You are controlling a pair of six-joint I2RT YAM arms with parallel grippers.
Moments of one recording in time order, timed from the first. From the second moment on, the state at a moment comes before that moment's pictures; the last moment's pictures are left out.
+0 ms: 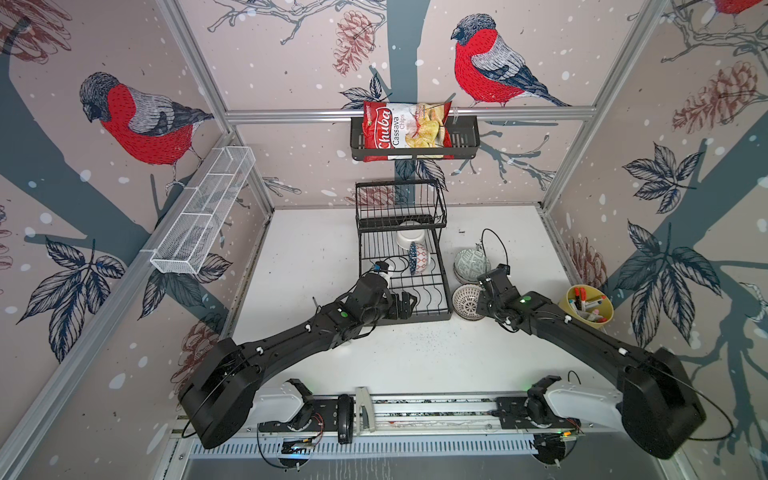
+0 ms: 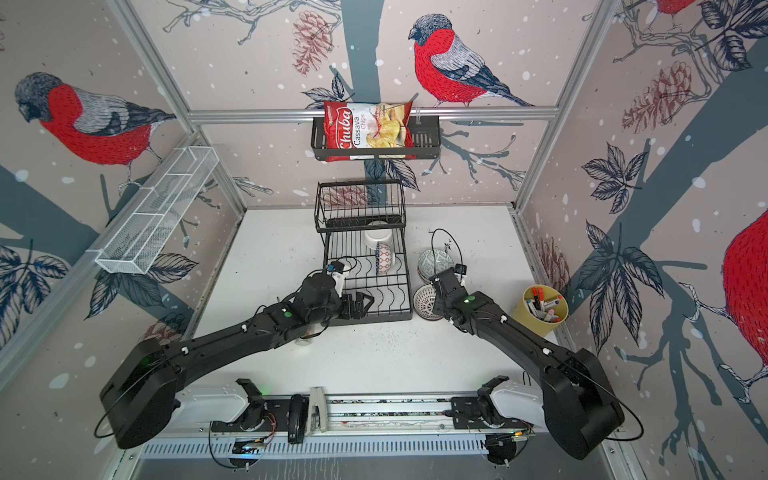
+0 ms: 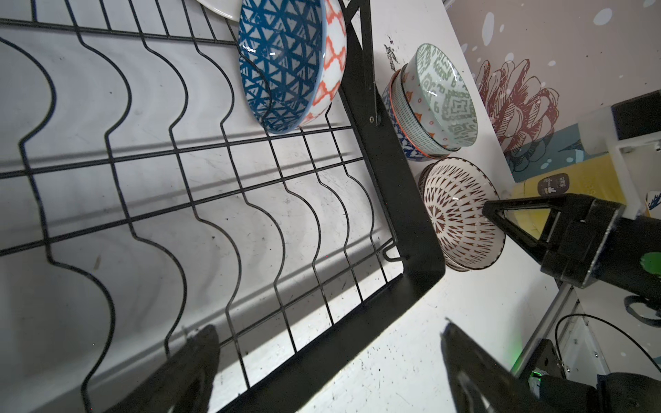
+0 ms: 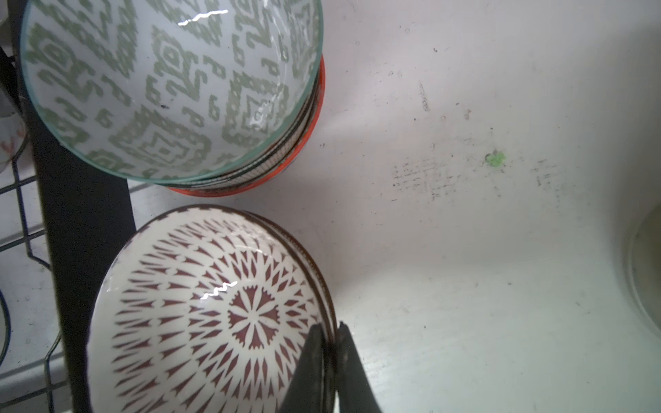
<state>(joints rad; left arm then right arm) -0.76 1.28 0.68 -0.04 0.08 -0.63 0.56 1.20 0.69 -0.56 0.33 0.66</state>
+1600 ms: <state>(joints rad) -0.61 0.92 0.52 -0.26 -0.14 -0.65 0.88 1.31 1.06 -0.74 0.62 0.65</state>
